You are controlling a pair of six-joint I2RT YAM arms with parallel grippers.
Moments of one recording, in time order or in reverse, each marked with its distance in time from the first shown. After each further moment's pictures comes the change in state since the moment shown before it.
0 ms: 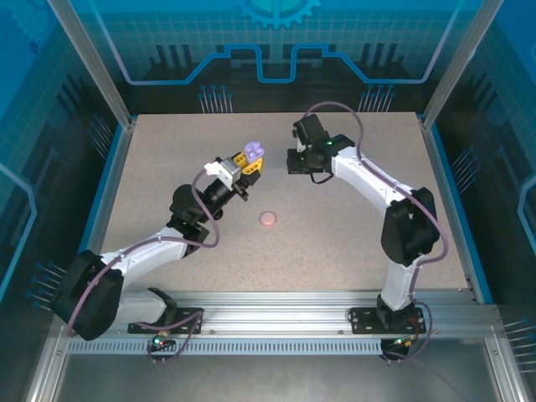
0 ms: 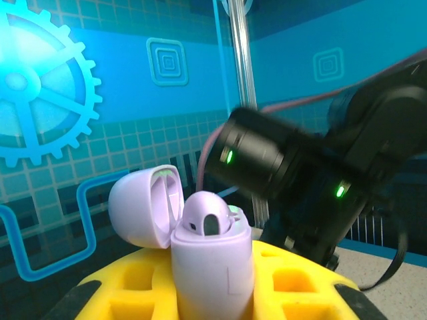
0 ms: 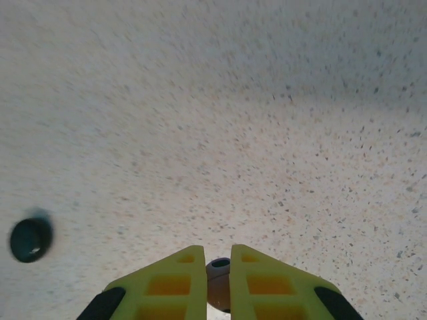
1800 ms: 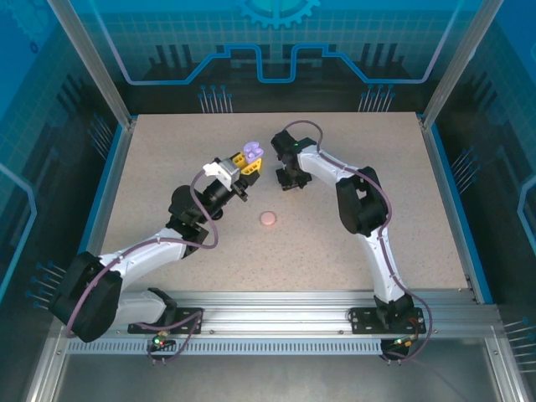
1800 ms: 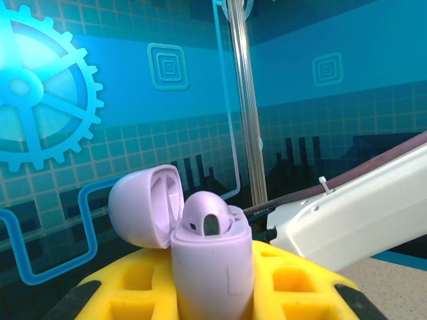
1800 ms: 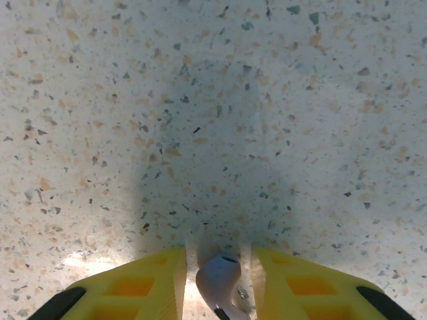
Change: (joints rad) left arm 0.000 -0.028 -0.006 -0.005 0.000 0.000; right arm 0.021 0.532 0.336 -0.219 0.138 -0.193
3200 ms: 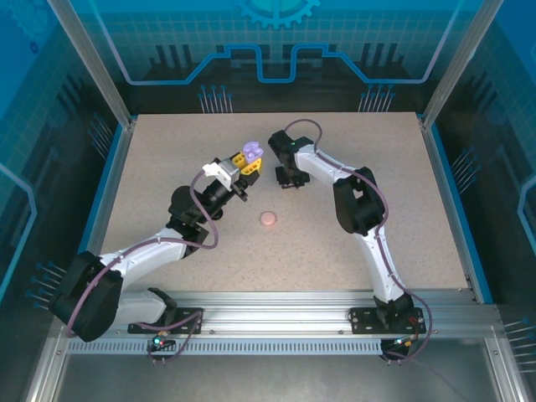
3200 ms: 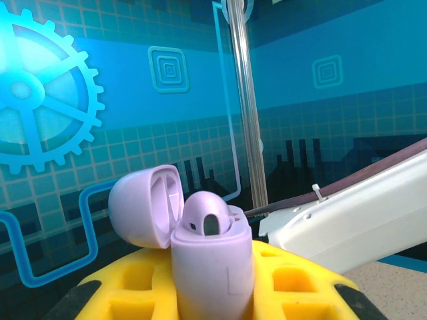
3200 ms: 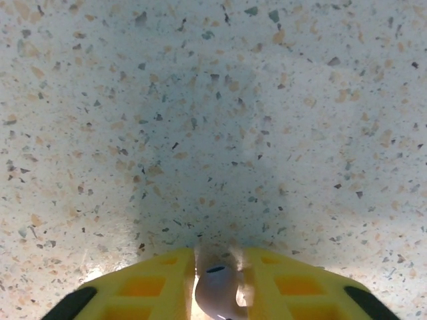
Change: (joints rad) left arm 0.000 0.004 -0.002 0.016 0.000 0.000; right arm 0.008 0.035 0.056 -0.043 0.045 0.159
